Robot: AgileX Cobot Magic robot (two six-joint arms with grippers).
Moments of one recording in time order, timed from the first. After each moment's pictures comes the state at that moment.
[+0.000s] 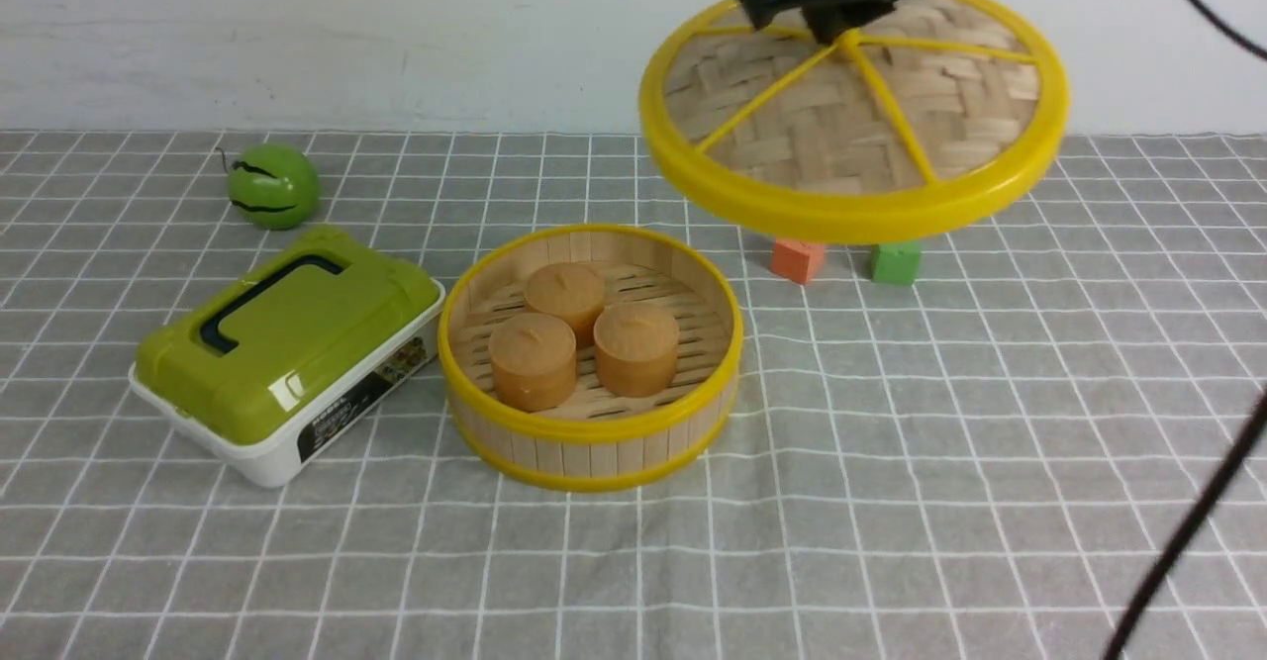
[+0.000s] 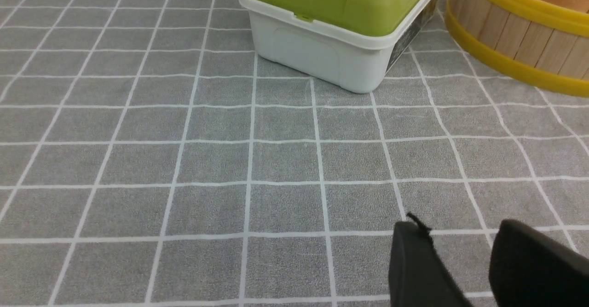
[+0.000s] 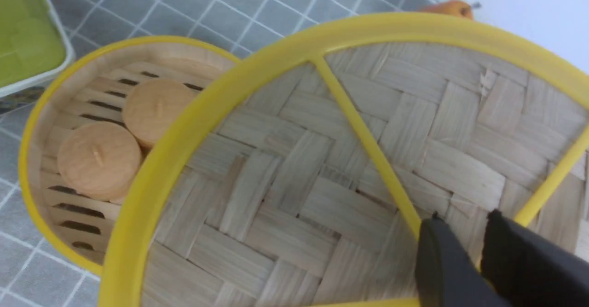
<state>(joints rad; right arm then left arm) 0.49 1.88 -2.23 -0.15 1.26 0.03 -0.05 -0.01 0.03 0.01 0.38 -0.08</state>
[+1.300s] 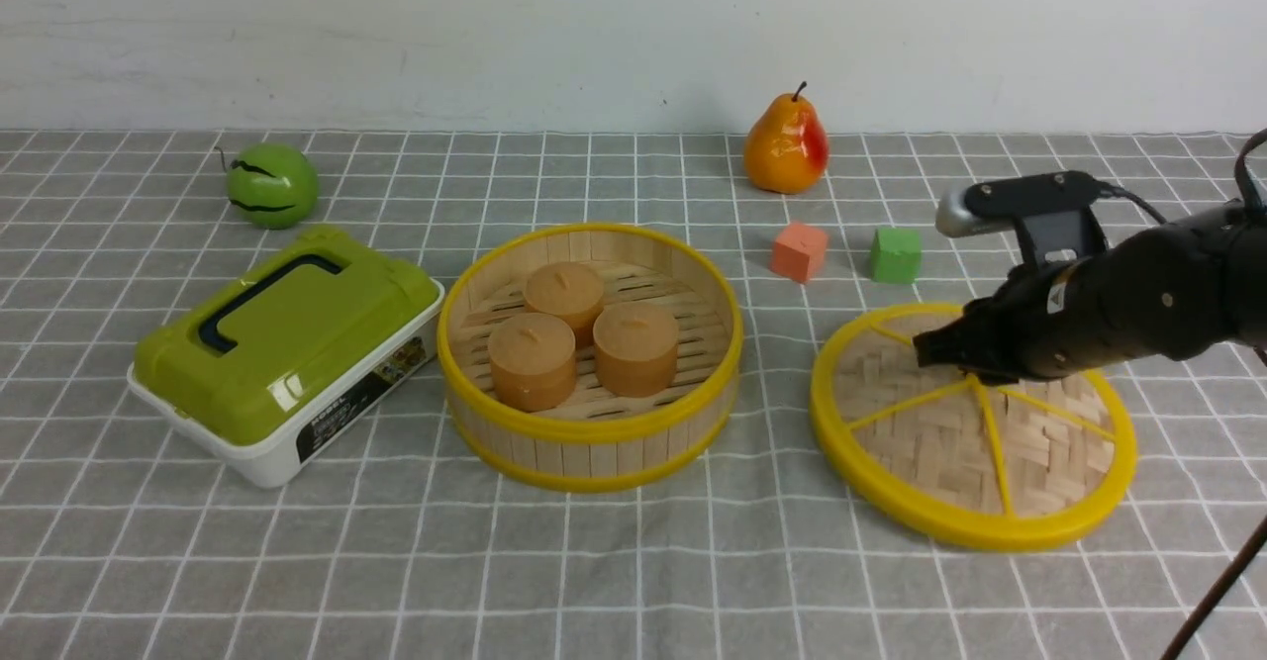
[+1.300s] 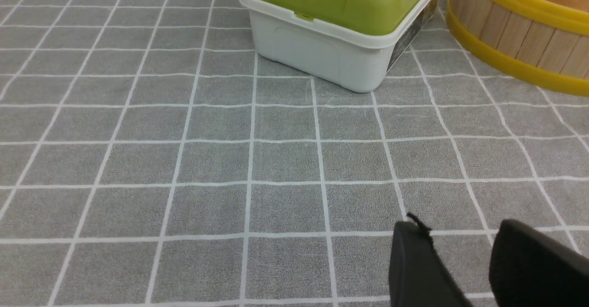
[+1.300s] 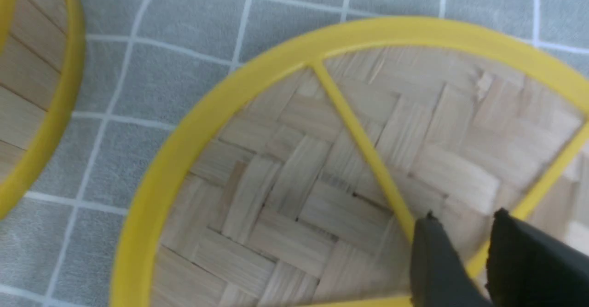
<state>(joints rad) 0.19 1.81 -1.12 -0.09 0.24 0.19 -0.05 -0.01 0.03 0.01 0.38 -0.08</state>
